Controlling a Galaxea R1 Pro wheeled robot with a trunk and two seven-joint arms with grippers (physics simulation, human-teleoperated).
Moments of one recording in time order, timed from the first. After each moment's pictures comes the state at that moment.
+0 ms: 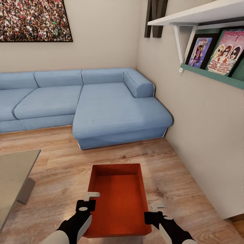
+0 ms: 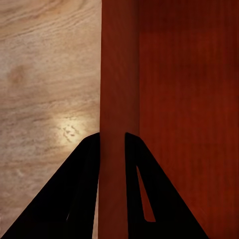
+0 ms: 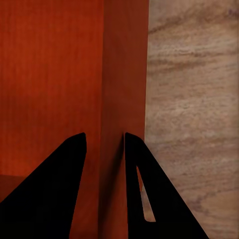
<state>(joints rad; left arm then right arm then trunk) -0.57 -0.07 -0.27 -0.37 0.18 0.07 0.35 -0.52 0.07 -0.02 -0.32 0.02 0.09 0.14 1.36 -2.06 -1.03</state>
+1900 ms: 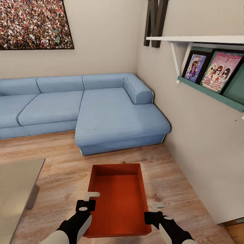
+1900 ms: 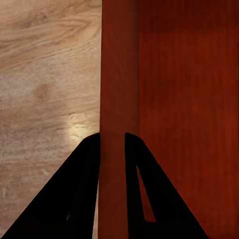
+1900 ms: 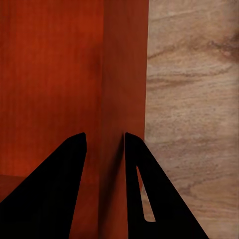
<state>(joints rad) -0.56 -0.07 -0.27 -0.37 0.18 0.07 0.35 -0.52 0.07 -0.02 -0.32 0.01 0.09 0.14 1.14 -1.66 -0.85</state>
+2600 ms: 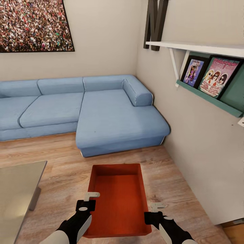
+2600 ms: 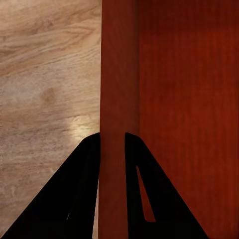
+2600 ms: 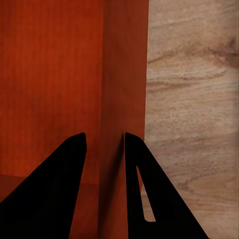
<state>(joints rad) -0.57 -0.07 -0.27 -0.37 0.17 0.07 0.35 -0.52 0.07 -0.02 -0.32 0.02 0.09 0.14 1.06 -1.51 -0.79</state>
